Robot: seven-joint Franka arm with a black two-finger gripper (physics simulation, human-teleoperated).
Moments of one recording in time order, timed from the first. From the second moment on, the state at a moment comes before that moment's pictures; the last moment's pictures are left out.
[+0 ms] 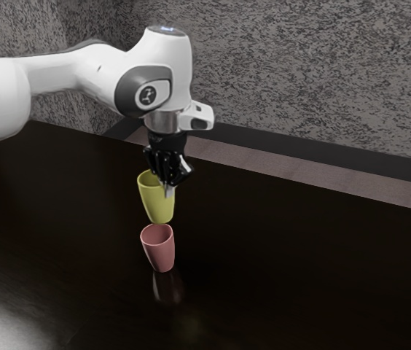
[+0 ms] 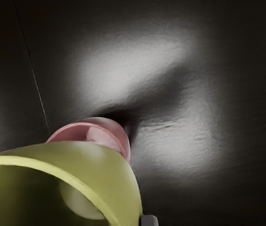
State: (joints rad) arm -0.41 0.15 0.17 -1.73 0.06 1.75 -0.02
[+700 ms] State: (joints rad) arm -0.37 0.18 0.17 -1.78 0.06 1.80 -0.06
